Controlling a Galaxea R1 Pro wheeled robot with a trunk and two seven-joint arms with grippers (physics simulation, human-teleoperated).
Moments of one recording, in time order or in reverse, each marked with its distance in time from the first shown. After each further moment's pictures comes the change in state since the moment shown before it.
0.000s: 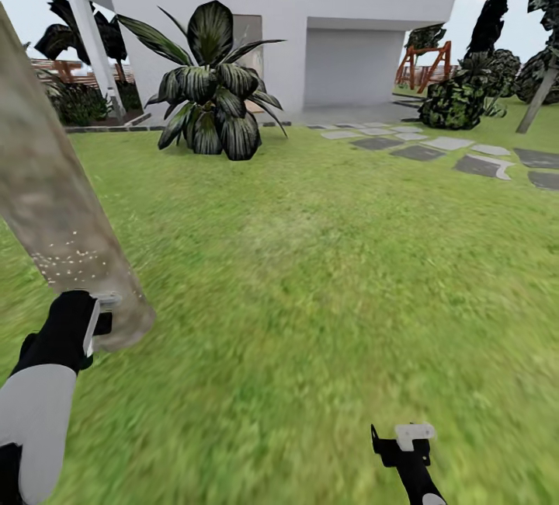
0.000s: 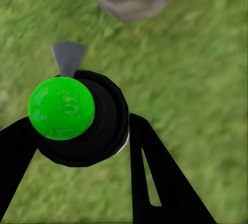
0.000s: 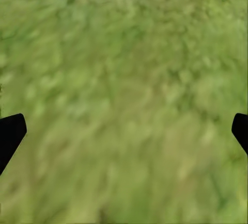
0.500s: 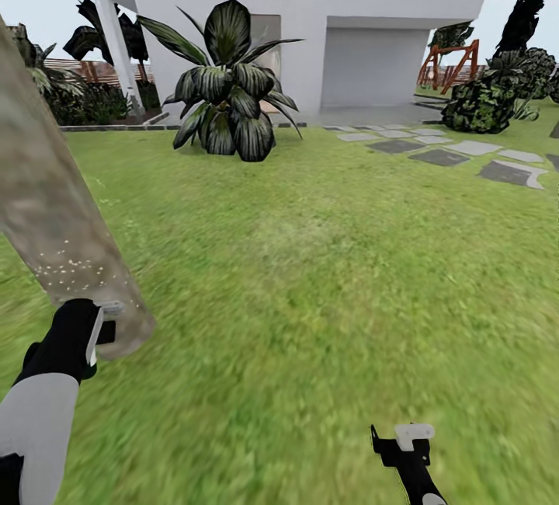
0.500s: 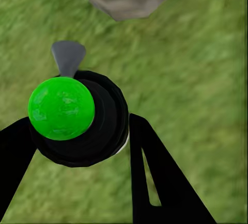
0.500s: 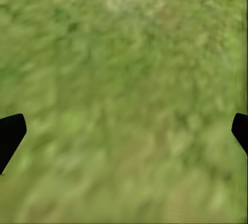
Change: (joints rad) left arm 0.034 -0.013 0.002 0.000 0.012 -0.001 0.000; right arm 0.000 0.000 0.000 0.000 0.000 0.000 0.000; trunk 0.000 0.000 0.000
